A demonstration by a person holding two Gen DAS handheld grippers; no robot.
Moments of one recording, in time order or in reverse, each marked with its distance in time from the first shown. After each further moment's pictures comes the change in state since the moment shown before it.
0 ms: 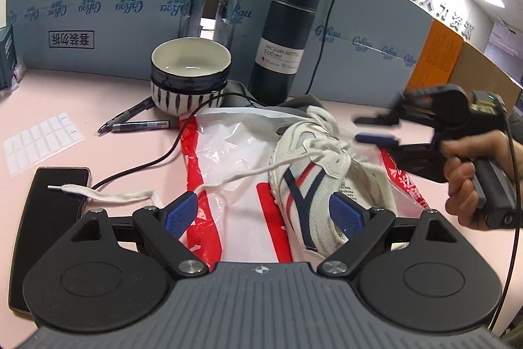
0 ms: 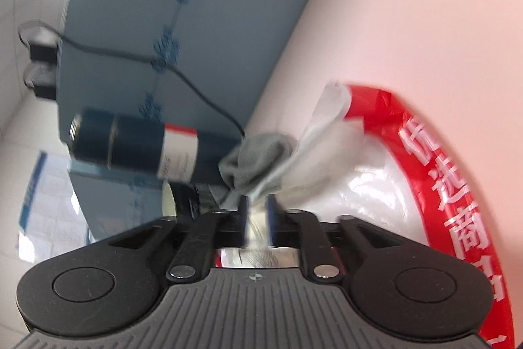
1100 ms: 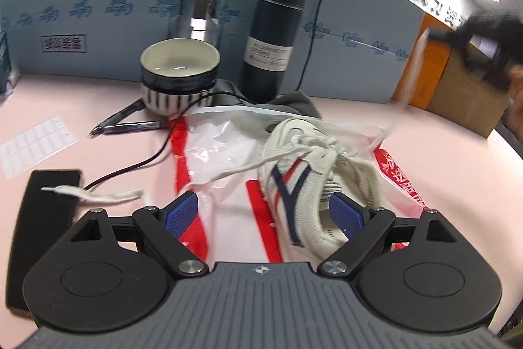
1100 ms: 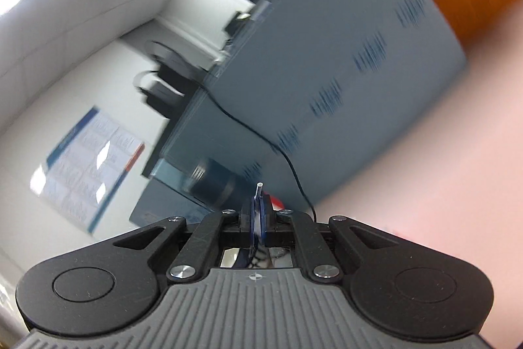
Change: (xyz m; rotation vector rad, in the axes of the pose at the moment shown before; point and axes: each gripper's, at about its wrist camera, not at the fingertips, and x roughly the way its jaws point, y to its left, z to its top) left arm 0.002 -0.014 0.001 0.025 -0.003 -0.018; right arm -0.130 0.103 0.053 -0.480 -0.150 0.141
